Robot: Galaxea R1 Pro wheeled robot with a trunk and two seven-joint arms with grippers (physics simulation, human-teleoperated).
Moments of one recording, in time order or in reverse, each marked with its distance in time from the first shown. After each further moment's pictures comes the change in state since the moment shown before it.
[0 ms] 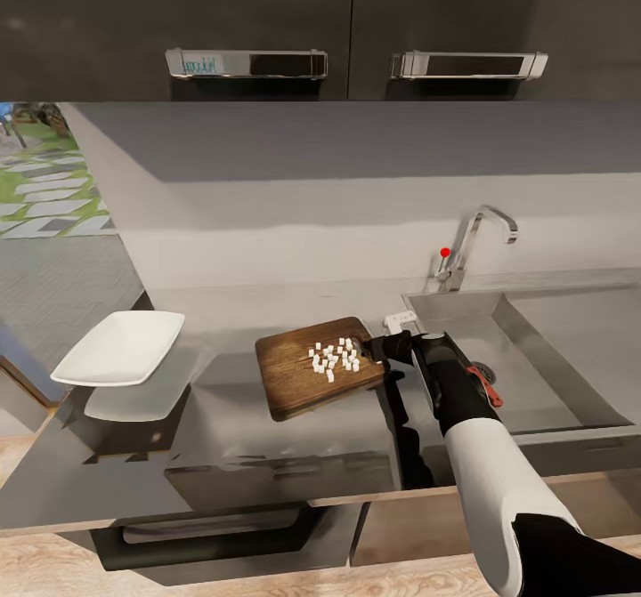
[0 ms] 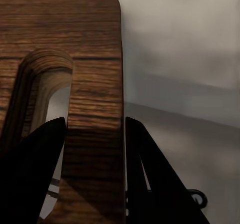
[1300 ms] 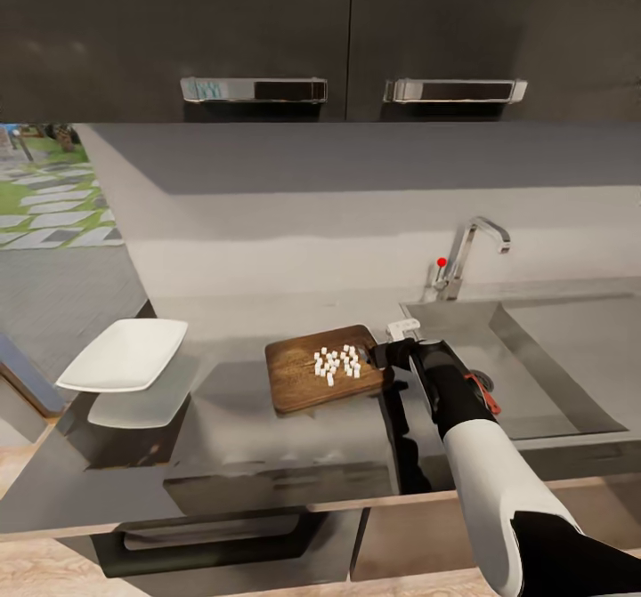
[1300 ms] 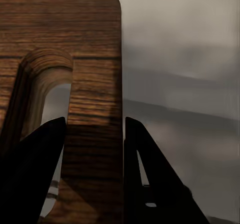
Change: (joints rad) left arm 0.000 -0.001 0.000 0.000 0.000 0.000 0.000; right arm 0.000 0.000 -0.003 0.060 -0.008 0.006 -0.104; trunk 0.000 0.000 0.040
